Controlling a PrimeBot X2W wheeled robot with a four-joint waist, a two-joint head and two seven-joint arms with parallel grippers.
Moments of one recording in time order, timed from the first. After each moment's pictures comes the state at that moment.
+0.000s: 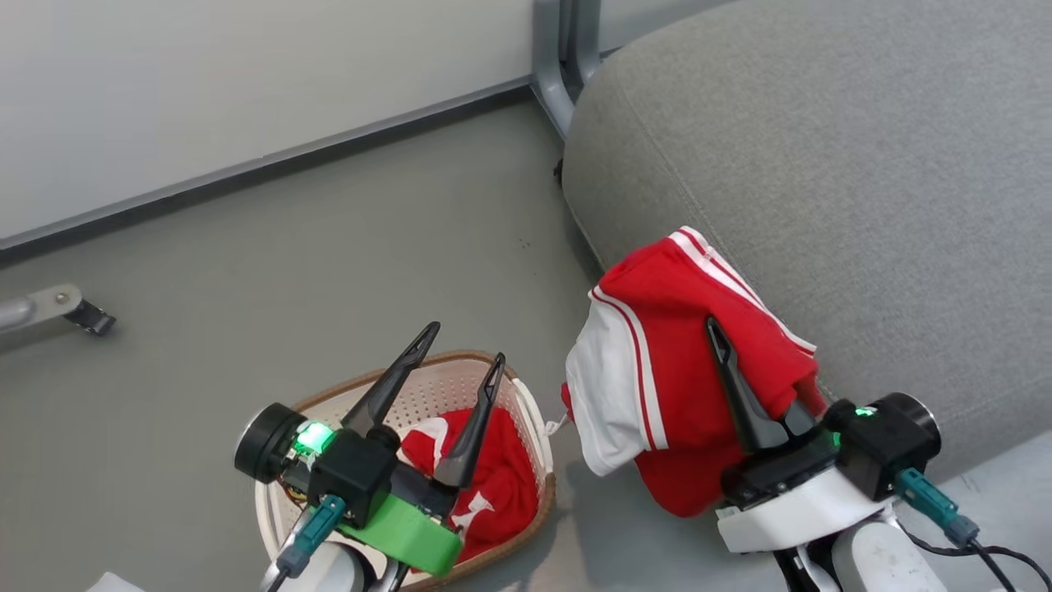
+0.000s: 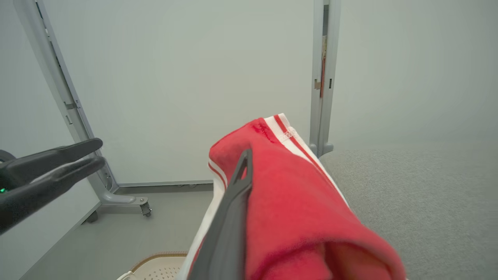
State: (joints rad) left arm -0.21 0.26 -0.59 0.06 -0.27 0.00 -0.26; right arm -0.08 -0.05 0.24 -0.06 0.17 0.13 -0.26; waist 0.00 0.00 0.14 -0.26
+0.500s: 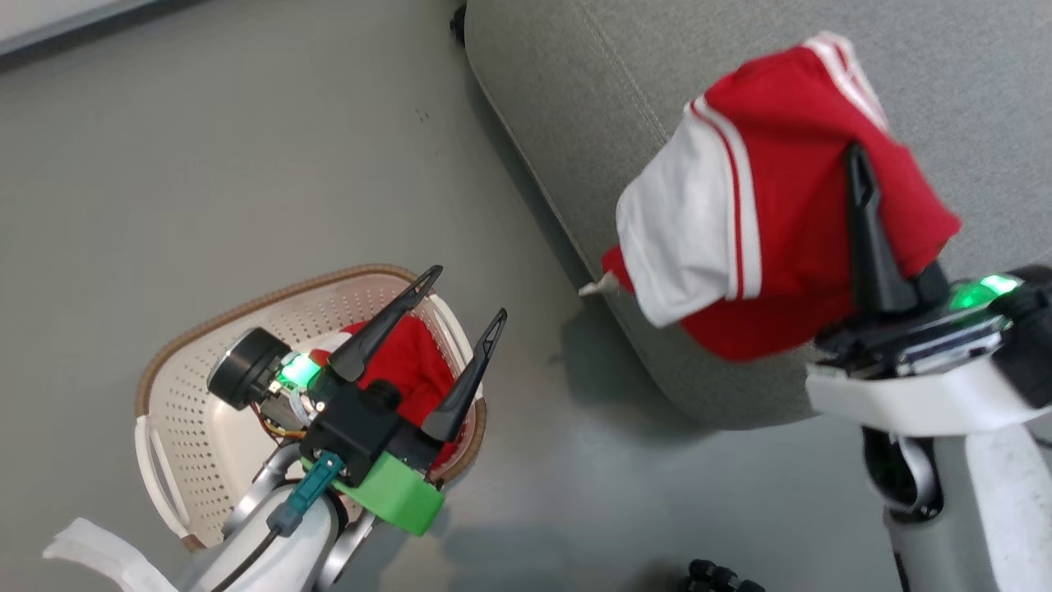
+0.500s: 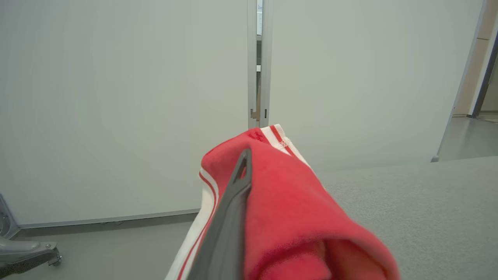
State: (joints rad) left arm -0.33 0.34 -0.60 0.01 -0.18 -0.06 -0.23; right arm -0.23 -0.05 0.07 -0.23 0.22 0.13 -0.26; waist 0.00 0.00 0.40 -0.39
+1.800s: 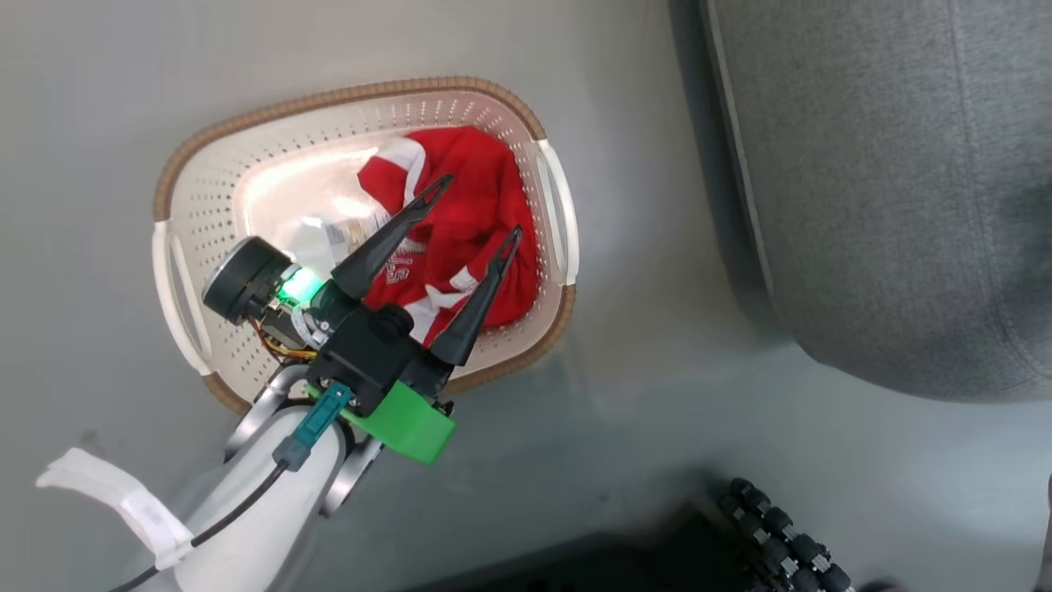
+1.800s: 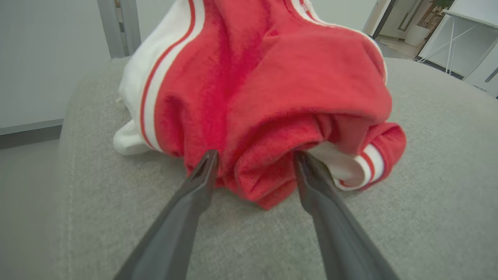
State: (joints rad) left arm -0.52 0.33 -0.64 0.04 -0.17 -0.07 -0.23; right arm -0.64 -0.15 -0.49 0.30 0.15 0.13 -0.26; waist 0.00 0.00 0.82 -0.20
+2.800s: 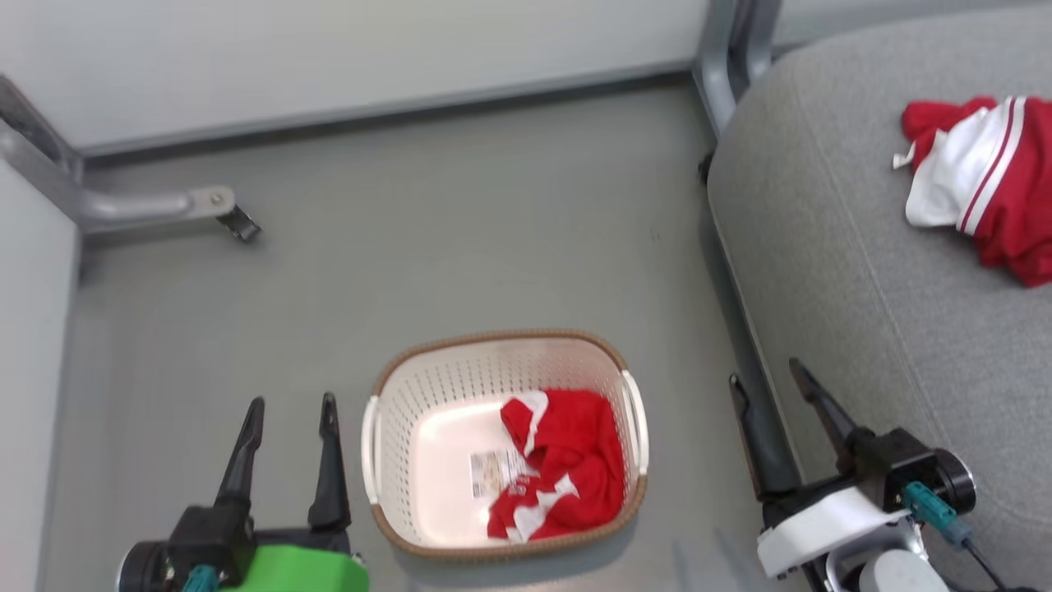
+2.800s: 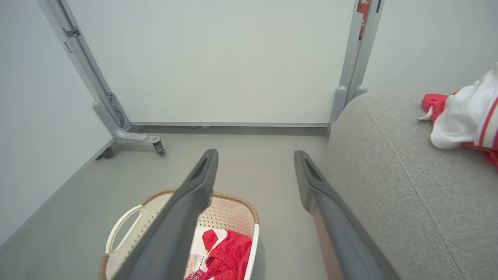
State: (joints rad) left arm 0.05 0.06 -0.13 0.06 -0.21 0.02 -0.26; right arm -0.06 -0.05 0.11 0.14 0.13 0.13 -0.26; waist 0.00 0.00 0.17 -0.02
